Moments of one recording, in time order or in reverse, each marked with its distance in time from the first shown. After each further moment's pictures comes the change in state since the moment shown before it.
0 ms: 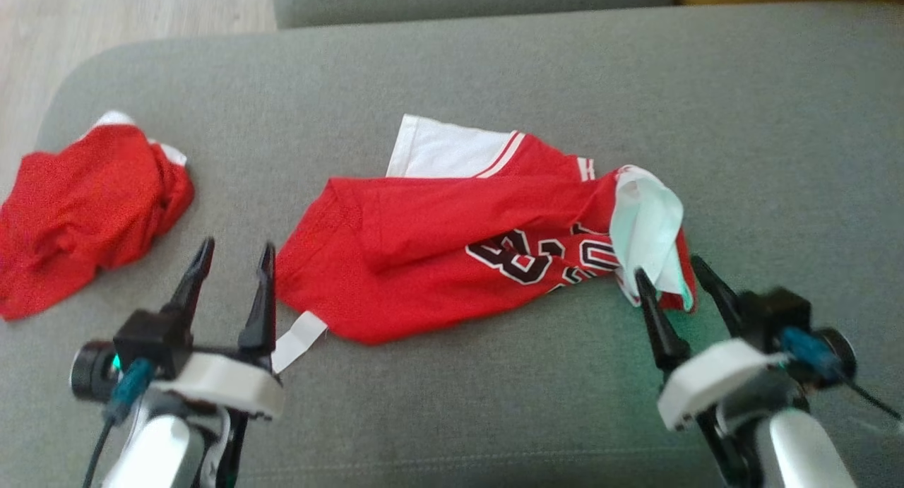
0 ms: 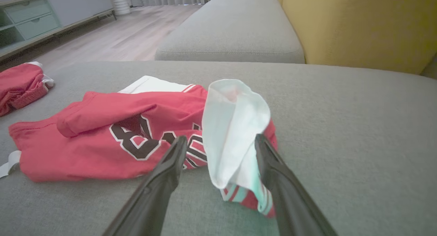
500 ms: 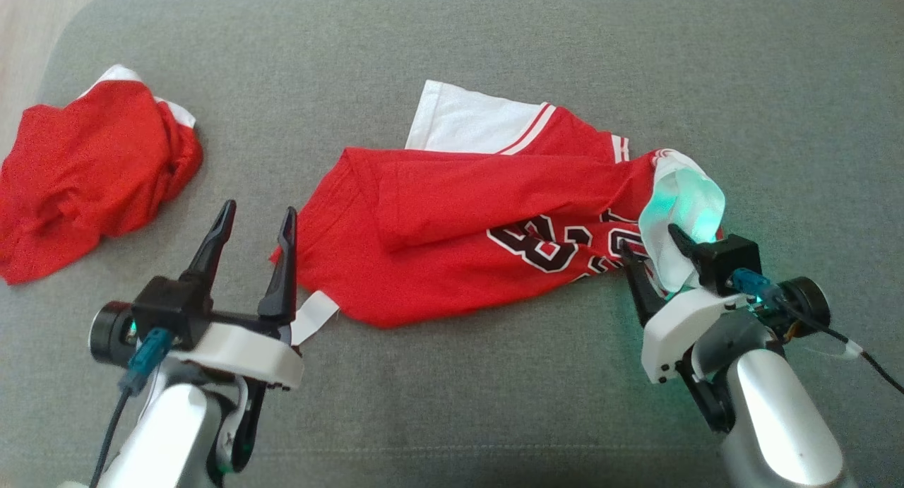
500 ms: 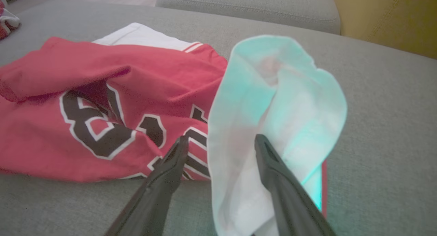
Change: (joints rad) left arm -0.104 -0.031 -0.029 0.018 0.019 -0.020 -0.002; right arm -0.248 -0.004 0.032 0.298 -0.111 0.000 0.002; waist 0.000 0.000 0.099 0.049
